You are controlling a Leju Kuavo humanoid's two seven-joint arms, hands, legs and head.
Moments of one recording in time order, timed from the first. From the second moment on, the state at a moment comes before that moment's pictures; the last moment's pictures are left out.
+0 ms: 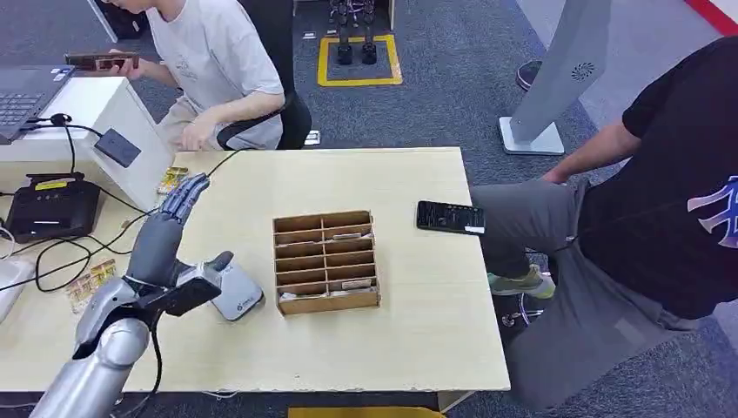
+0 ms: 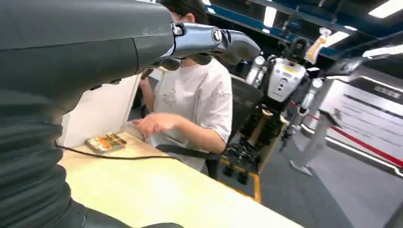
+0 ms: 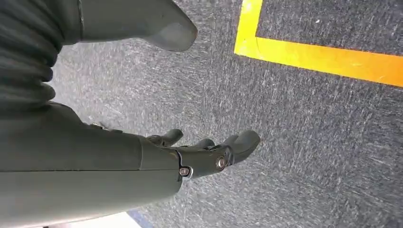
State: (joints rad) left arm -0.18 0.35 -0.28 -1.57 -0.55 0.22 -0.46; right arm -0.05 0.08 -1.11 -0.22 1.47 -0.20 -0.09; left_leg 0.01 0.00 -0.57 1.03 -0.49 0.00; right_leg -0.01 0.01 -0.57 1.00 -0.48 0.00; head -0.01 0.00
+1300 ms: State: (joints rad) left arm 0.17 0.40 -0.36 -1.73 -0.74 0.25 -0.56; right arm -0.05 0.08 -1.15 -0.23 1.46 -0.21 -0.09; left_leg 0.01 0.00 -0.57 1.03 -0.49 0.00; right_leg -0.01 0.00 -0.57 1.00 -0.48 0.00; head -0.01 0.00
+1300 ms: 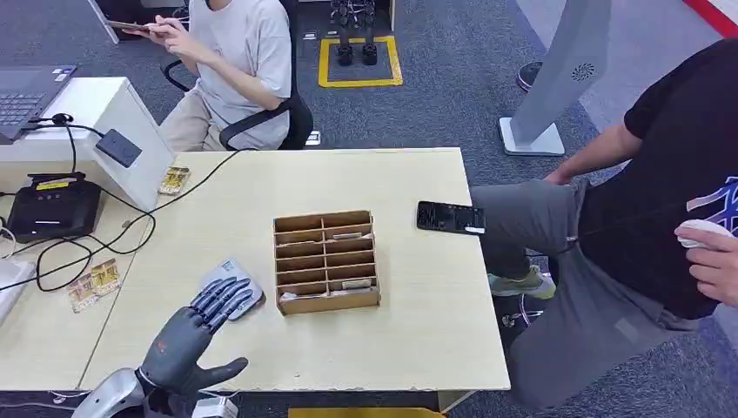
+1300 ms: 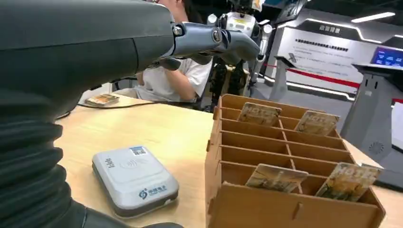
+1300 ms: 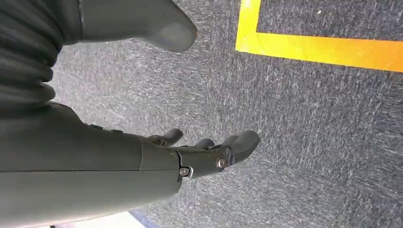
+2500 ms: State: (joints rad) left arm -0.01 0.29 -0.60 -1.55 -1.11 0.50 -0.20; right arm -0.05 0.09 -1.18 -0.23 1.47 -0.21 -0.06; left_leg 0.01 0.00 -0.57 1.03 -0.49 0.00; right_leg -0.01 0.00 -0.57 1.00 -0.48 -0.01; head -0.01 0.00
